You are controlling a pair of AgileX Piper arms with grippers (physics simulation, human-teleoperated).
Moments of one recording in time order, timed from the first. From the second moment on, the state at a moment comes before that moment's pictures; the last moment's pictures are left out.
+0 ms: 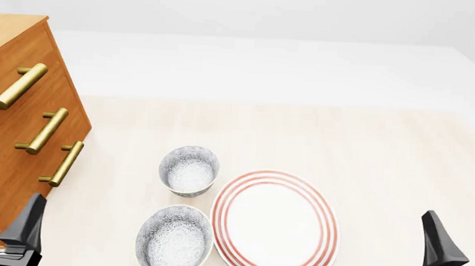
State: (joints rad) left arm 0.00 0.00 0.00 0.00 0.00; right arm 0.00 0.01 0.00 0.00 0.00
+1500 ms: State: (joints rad) left arm -0.38 0.55 -0.62 0.60 -0.24; right arm 0.00 0.01 0.00 0.00 -0.01
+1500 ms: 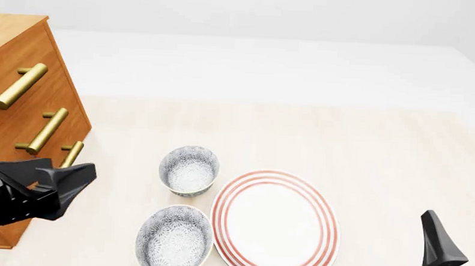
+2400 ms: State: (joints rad) left arm -0.49 0.85 -0.33 0.29 -0.61; right arm 0.01 0.01 -0.01 0.00 -0.01
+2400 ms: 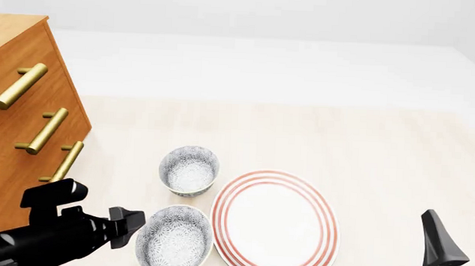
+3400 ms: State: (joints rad) left arm -0.56 1.26 -0.20 -0.16 -0.62; right arm 0.01 0.01 -0.01 0.00 0.00
